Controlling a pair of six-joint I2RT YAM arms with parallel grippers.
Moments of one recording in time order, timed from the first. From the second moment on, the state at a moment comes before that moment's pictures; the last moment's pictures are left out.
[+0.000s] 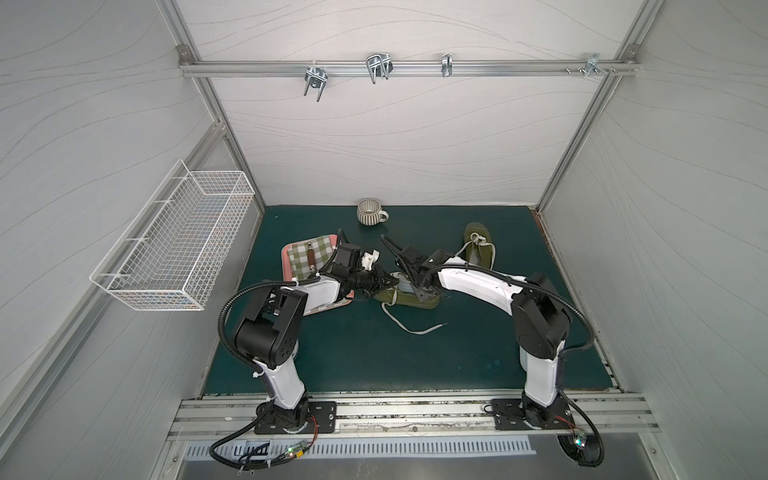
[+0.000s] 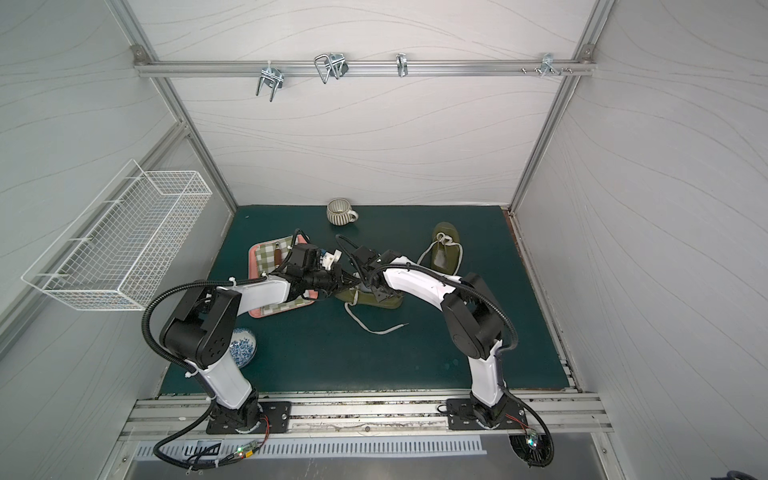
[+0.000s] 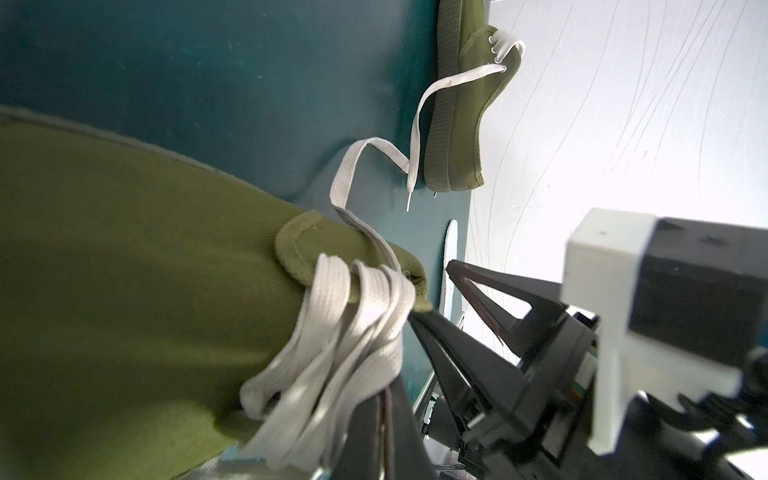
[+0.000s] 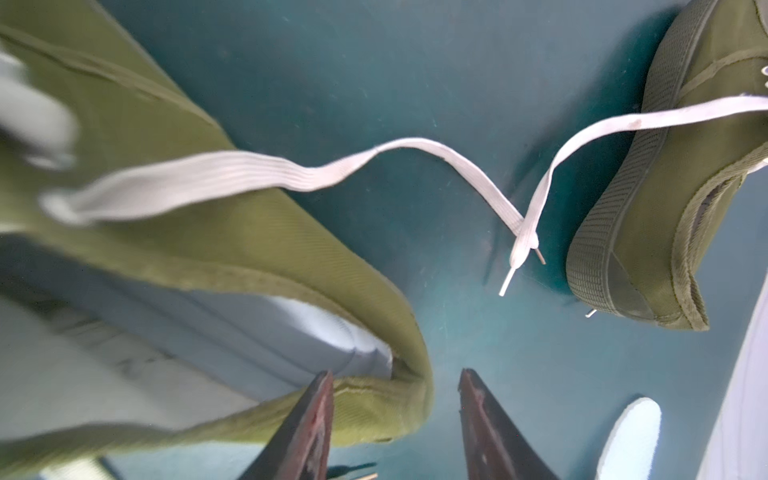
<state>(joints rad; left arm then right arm) -0.34 1.75 0.89 0.11 0.80 -0.89 0.85 1.94 1.49 -0.93 0.42 0.30</state>
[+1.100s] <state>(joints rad) -0.34 1.75 0.90 0.11 0.80 -0.89 0.83 1.92 1.56 -1.05 0.38 0.28</state>
